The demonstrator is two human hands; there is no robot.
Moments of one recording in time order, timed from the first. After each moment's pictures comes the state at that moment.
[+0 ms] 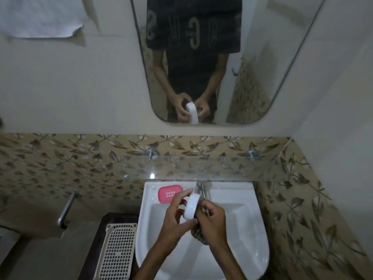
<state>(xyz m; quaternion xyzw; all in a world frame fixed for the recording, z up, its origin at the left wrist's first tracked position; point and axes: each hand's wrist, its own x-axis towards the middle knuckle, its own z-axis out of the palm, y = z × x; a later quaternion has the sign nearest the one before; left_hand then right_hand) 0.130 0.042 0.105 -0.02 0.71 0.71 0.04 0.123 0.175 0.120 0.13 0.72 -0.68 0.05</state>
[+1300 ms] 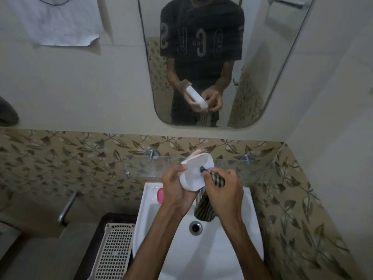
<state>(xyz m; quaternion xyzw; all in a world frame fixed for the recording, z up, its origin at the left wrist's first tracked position) 0.091 0.086 0.232 -0.09 0.31 0.94 0.08 0.095 0.210 0.207 0.06 0.85 -0.49 -0.17</state>
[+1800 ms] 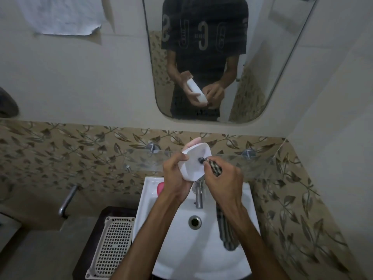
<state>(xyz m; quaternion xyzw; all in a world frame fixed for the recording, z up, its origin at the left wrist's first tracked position) 0.080 0.078 0.236 -0.04 0.39 0.92 0.06 0.084 0.212 0.213 -0.04 0.89 -0.41 -0.20</state>
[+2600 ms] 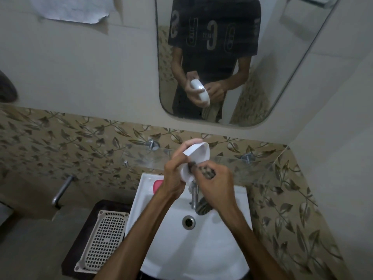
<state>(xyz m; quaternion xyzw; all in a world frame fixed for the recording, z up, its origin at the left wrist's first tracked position) 0.068 0.069 0.216 0.06 0.52 0.85 -0.02 0.080 0.204 0.213 -0.08 0.87 -0.48 -0.08</state>
